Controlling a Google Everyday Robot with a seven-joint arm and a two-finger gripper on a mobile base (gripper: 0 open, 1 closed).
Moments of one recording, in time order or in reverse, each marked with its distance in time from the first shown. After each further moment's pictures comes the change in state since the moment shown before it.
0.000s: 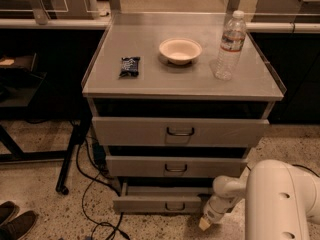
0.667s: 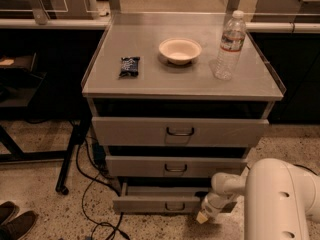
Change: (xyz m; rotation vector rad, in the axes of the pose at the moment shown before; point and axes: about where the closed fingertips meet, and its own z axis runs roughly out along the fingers) arm -0.025 -0.014 -0.008 0.053 -0.049 -0.027
